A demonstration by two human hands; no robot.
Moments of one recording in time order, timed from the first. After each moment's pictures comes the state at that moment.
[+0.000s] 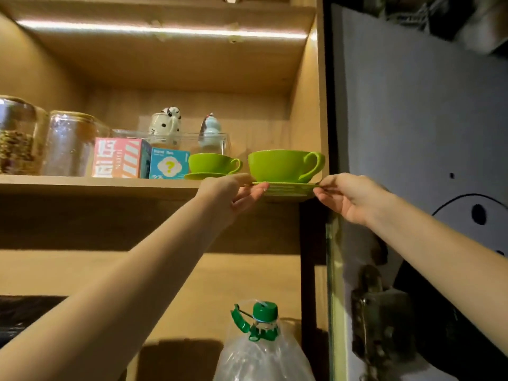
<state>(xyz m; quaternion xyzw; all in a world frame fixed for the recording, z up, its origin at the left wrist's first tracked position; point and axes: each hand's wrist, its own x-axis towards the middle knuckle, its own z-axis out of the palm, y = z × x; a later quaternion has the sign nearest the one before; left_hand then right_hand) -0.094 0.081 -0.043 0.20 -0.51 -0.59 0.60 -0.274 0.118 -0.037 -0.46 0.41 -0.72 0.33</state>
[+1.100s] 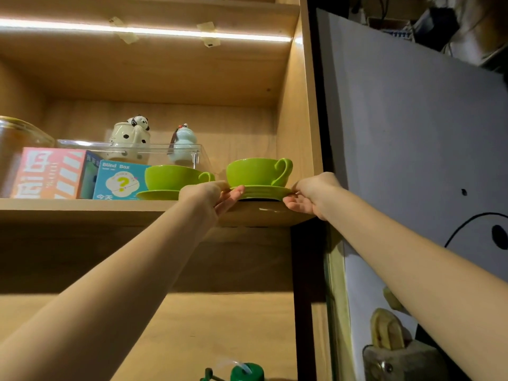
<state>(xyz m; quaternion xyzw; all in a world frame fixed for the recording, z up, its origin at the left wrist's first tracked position) -0.139 -0.029 0.002 0.23 -0.48 -0.55 0.64 -0.299 -0.001 0.016 -0.46 0.51 -0.70 0.21</state>
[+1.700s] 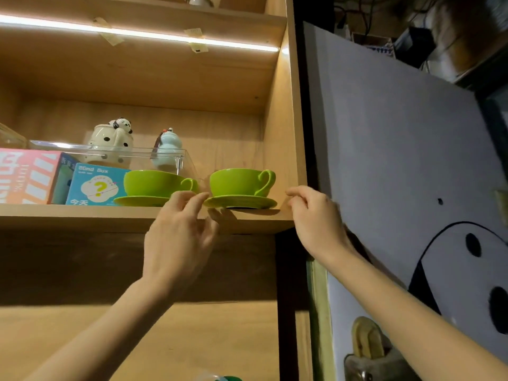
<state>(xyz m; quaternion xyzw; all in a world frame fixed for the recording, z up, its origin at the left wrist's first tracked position) -0.134 -0.024 -0.068 0.33 -0.65 0.24 0.64 -0.305 0.034 -0.039 -0.58 0.50 -0.60 -0.20</state>
